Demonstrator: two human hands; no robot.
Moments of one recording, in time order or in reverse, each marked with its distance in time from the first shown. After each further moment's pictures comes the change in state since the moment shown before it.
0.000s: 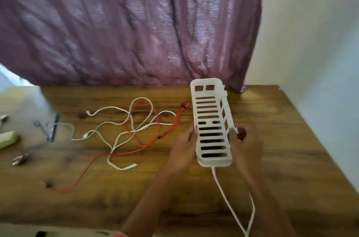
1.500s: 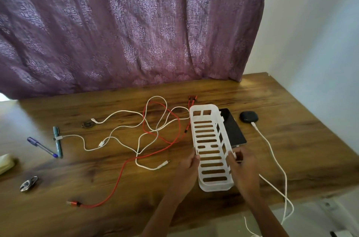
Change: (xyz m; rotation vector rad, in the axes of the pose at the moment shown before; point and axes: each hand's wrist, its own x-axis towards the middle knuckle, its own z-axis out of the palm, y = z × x) left_hand -0.063 -0.073 -0.104 0.086 -0.214 -0.156; right_hand -0.122 0.002 0.090 -0.124 0.071 0.212
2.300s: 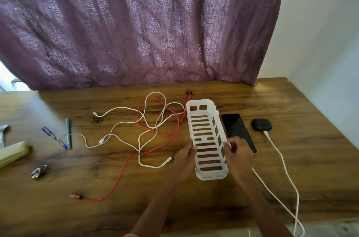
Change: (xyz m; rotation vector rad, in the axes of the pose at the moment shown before) left_hand 0.042 -0.006 -0.016 -0.019 0.104 0.019; right_hand 0.046 -0.020 0.027 -0.047 -0.093 -0.124
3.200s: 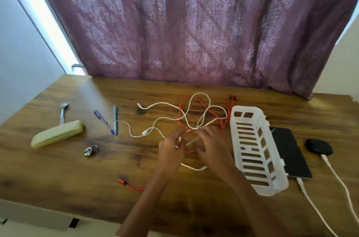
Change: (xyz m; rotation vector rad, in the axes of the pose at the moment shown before) left_hand -0.028 -0.010 -0.116 0.271 0.576 0.218; right_hand -0.028 -0.106 0.096 -0.189 -0.313 -0.871
